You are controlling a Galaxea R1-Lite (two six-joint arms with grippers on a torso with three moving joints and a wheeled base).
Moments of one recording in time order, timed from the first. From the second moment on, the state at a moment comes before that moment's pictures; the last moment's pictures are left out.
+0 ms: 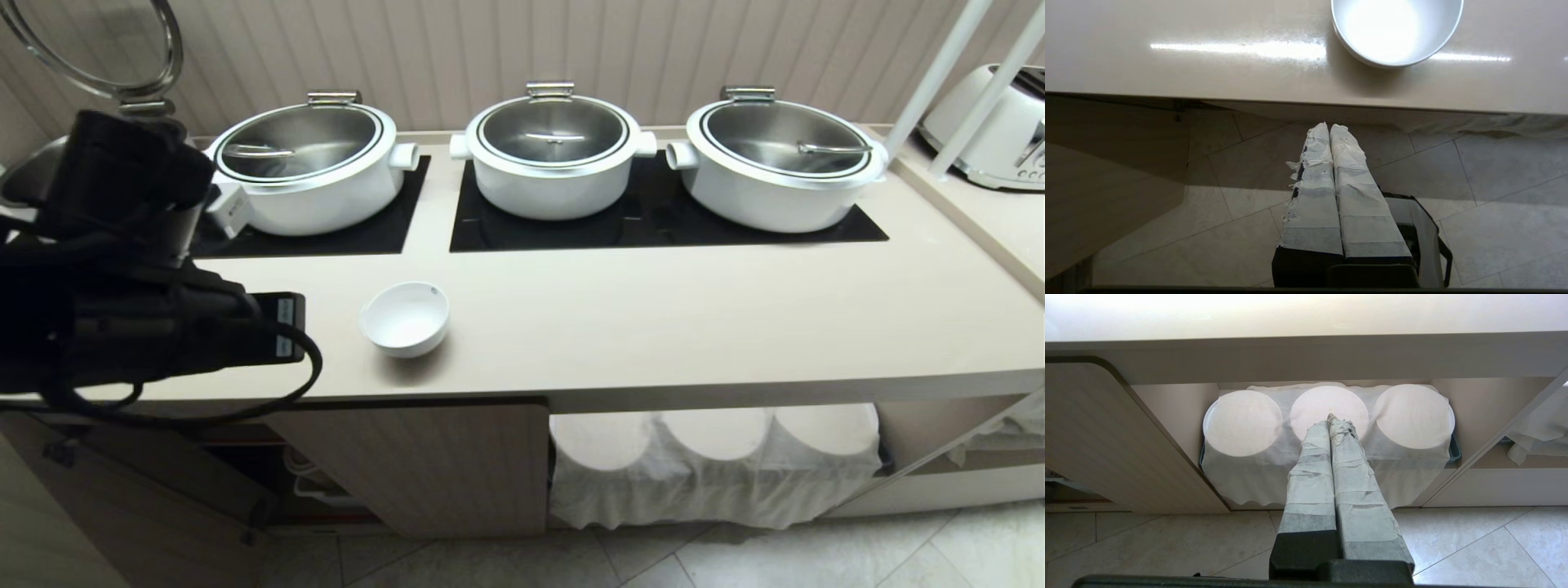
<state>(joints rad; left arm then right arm) -0.41 1.43 -1.13 0.38 0.37 -0.31 0.00 0.00 0.00 0.00 -0.01 0.00</state>
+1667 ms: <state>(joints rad) -0.08 0.29 -0.06 -0.08 0.14 0.04 0.00 0.00 0.00 0.00 -0.01 0.00</state>
